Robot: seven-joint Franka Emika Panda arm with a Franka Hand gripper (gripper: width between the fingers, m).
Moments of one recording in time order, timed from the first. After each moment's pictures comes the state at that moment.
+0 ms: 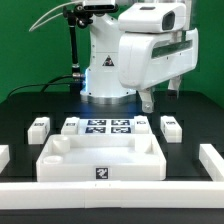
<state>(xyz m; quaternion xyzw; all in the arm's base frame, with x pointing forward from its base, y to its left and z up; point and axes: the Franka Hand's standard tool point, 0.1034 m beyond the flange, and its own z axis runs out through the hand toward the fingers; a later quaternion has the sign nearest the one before) 0.564 0.056 0.114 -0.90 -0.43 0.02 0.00</state>
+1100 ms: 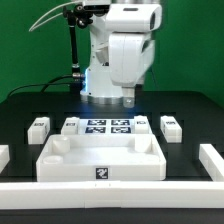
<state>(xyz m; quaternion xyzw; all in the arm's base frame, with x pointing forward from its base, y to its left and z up) 0.512 0.005 0.112 -0.77 -0.63 0.02 0.01</state>
